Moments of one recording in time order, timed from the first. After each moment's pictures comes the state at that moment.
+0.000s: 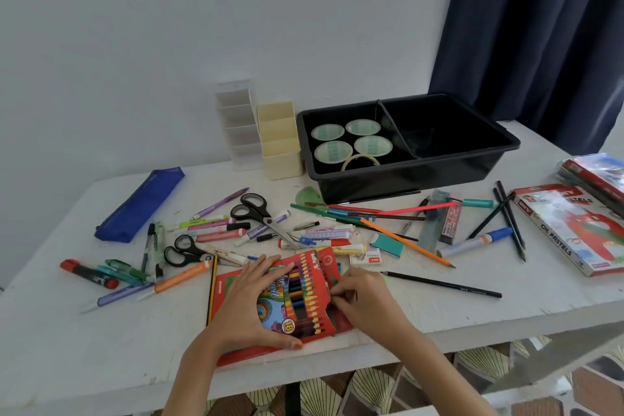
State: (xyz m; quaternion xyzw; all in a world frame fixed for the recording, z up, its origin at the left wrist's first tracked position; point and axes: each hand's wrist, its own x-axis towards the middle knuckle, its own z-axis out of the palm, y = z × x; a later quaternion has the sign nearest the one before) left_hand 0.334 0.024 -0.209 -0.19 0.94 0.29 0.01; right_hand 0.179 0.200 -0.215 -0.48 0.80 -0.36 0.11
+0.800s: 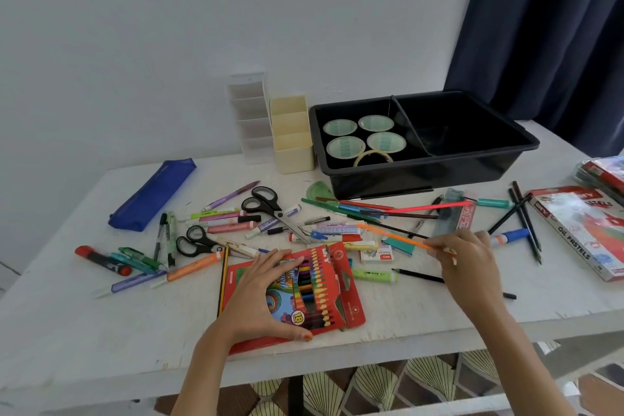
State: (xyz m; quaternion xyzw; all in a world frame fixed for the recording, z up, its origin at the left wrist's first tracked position) left_hand 0.335 0.022 -0.214 -0.20 0.93 0.30 -0.01; right_hand 0.102 0.260 -0.205 -0.30 0.88 -0.34 -0.12
